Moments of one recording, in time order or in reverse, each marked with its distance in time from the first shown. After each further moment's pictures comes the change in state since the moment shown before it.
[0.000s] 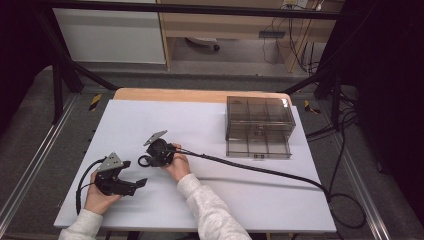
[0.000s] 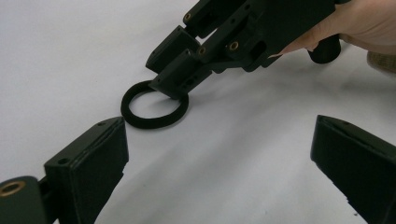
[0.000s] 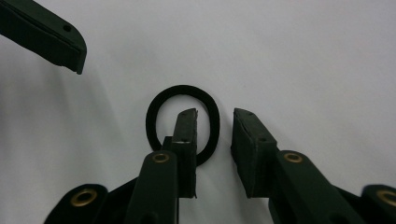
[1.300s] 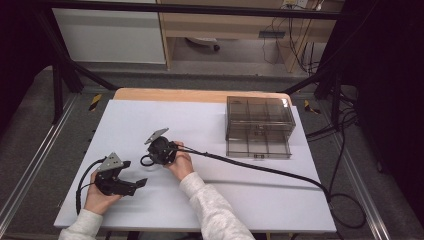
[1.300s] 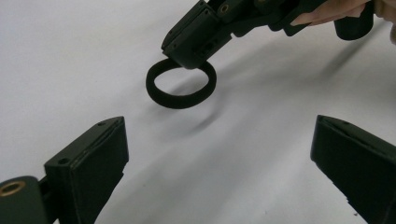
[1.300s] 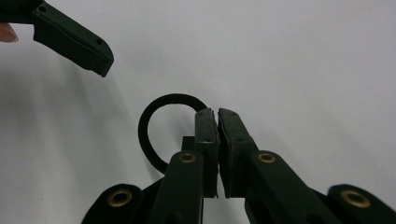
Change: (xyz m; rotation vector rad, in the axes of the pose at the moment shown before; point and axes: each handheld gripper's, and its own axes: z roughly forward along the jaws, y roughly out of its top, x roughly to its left) left arm 0.000 0.000 0.000 0.000 0.000 0.002; right arm 0.003 0.007 -0.025 0.007 -0.014 -0.028
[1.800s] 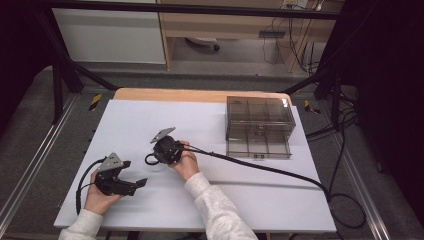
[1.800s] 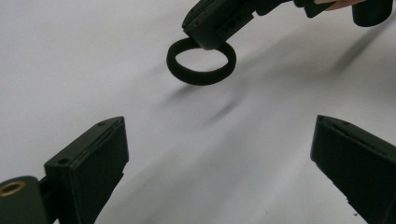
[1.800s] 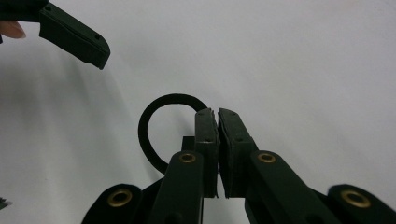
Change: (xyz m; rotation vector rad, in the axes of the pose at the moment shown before) left arm 0.000 0.000 0.000 0.001 0.001 0.000; right arm -0.006 -0.006 -0.017 -0.020 -0.013 0.007
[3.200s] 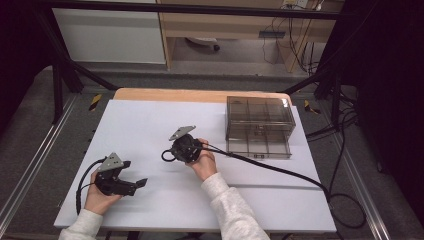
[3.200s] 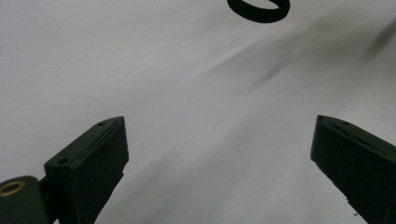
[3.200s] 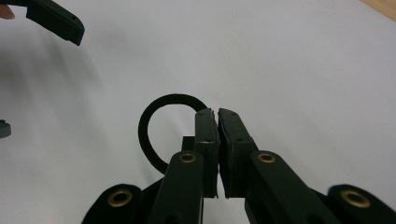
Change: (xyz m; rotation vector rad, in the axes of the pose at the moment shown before) left arm 0.000 0.000 0.000 0.005 0.003 0.003; right arm -0.021 -0.022 -0.048 -0.015 -0.070 0.017
